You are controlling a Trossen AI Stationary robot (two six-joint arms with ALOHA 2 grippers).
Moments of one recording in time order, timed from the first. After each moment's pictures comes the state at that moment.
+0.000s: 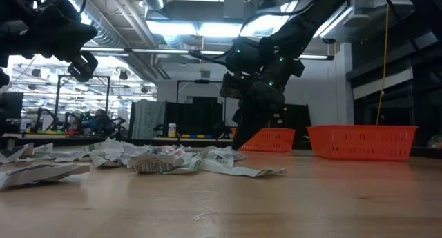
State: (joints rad) left arm 0.16 0.00 0.04 -0.02 0.38 -0.48; right arm -0.22 1.94 1.19 -0.28 -0.31 -0.22
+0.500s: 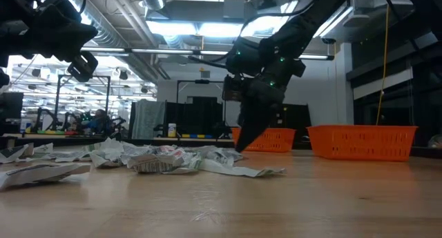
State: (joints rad) left arm 0.16 0.00 0.04 -0.02 0.38 -0.48; right arm -0.22 1.94 1.19 -0.32 -0.34 -0.12
